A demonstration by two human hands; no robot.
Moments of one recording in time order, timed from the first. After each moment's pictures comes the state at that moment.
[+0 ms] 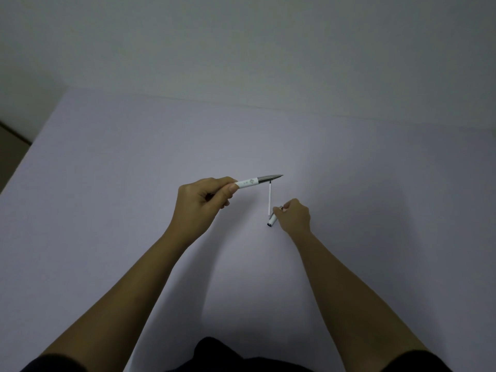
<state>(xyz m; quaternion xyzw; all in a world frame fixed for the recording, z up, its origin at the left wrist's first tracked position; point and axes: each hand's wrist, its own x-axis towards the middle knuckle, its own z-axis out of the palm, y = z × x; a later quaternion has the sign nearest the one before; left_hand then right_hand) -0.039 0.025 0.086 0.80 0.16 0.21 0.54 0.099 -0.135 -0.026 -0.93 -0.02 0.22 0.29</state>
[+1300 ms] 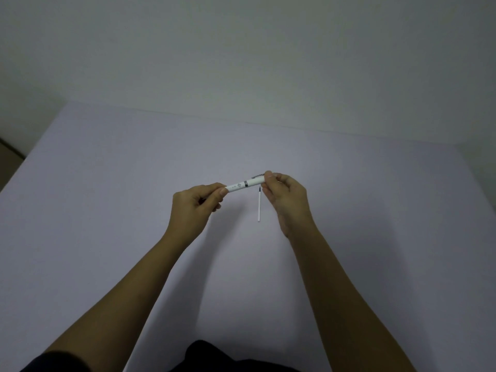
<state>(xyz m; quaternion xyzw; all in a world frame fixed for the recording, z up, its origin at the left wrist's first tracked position) -0.043 0.017 0.080 0.77 0.21 0.23 0.56 0.072 -0.125 0.093 -0.60 0.01 0.24 0.76</state>
